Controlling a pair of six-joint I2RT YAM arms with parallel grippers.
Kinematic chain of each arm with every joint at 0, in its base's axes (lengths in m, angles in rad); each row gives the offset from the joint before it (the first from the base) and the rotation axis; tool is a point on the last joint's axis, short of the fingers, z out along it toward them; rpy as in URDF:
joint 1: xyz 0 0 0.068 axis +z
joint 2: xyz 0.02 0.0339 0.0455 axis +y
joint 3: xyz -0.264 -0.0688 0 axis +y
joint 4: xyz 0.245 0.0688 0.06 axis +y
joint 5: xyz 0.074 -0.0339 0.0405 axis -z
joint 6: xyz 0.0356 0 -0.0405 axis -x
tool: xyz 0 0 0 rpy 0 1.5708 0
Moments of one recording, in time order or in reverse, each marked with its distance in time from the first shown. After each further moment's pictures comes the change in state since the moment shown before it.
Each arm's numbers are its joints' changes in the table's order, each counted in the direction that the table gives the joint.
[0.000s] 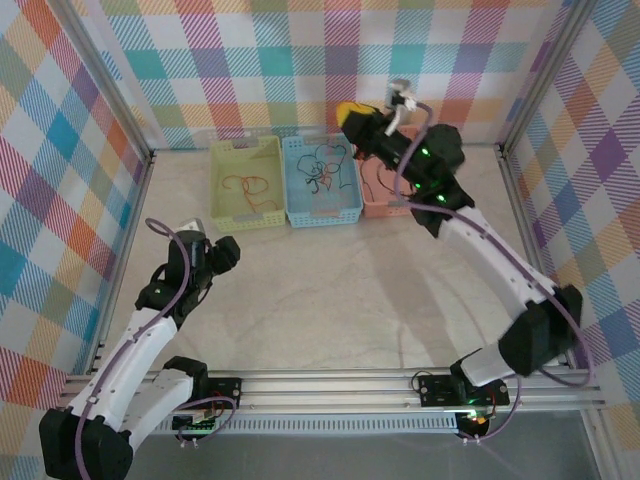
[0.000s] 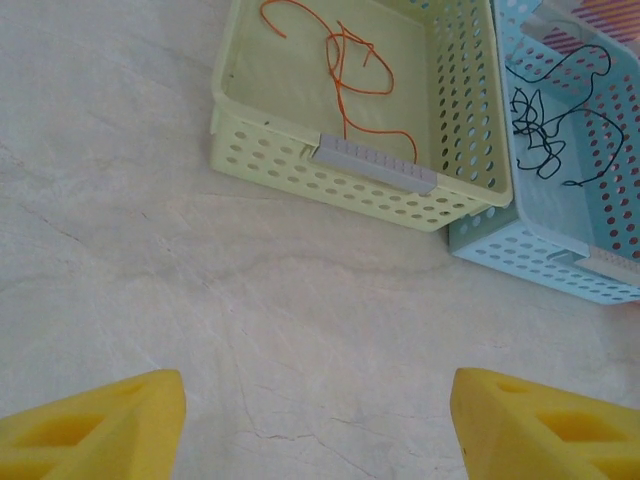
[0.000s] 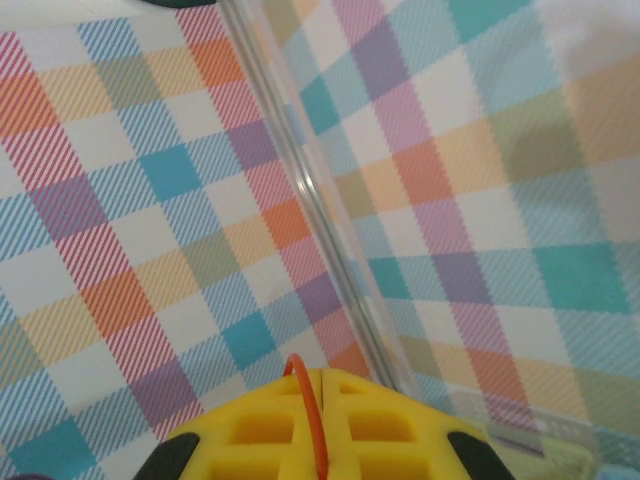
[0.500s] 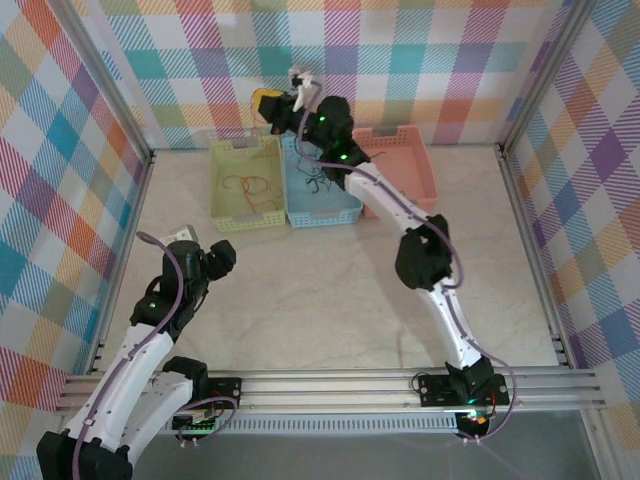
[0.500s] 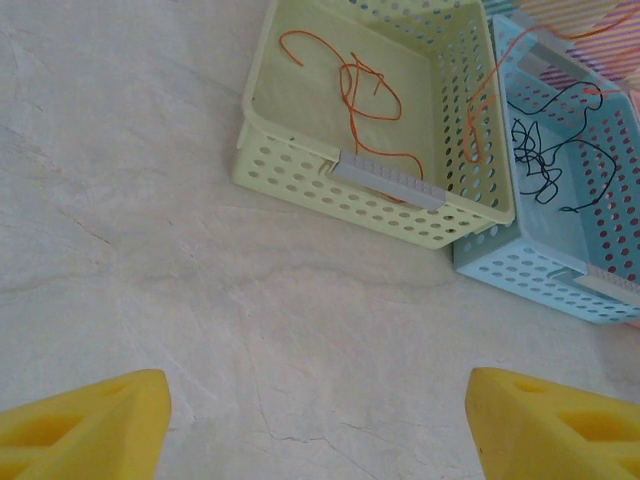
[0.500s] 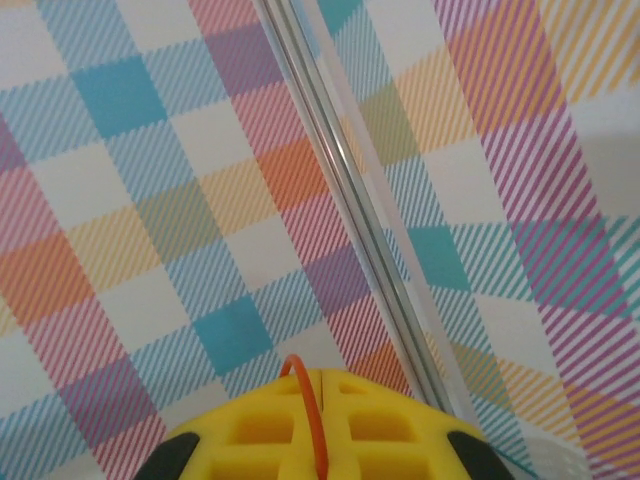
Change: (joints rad) left arm 0.003 -0.106 0.053 0.002 -0.041 0.009; right arm 0.118 0.950 -1.022 0.086 -0.023 -0.001
